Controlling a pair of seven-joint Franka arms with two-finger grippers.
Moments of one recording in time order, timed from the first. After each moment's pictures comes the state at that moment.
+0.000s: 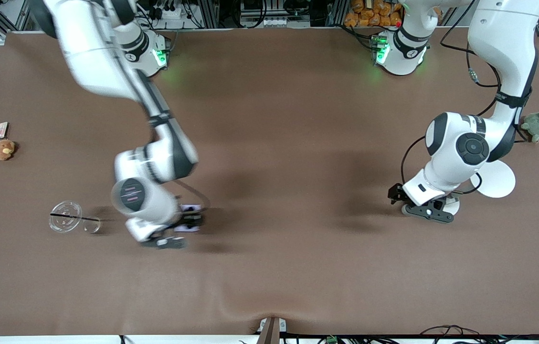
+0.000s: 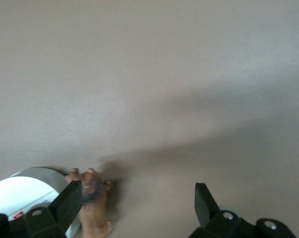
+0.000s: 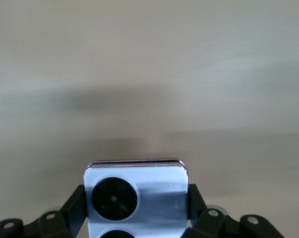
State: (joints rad) left arm -0.02 0.39 -0.19 -1.97 0.10 2.48 0.00; right arm 0.32 0.73 -0.08 -1.39 0.11 2.07 0.28
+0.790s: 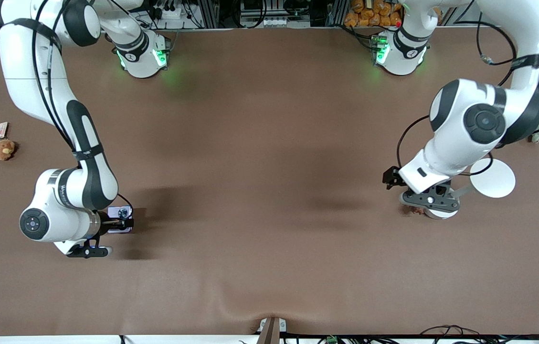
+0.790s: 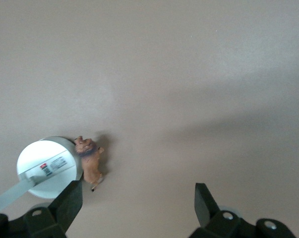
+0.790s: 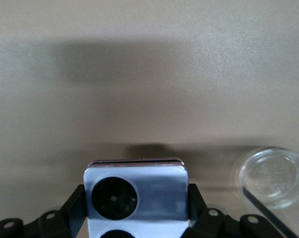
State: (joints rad) left arm -0.02 0.26 -0.27 -1.78 0.10 2.09 -0.10; right arm 0.07 0.81 -0.08 -1.43 0.11 2.06 -0.07
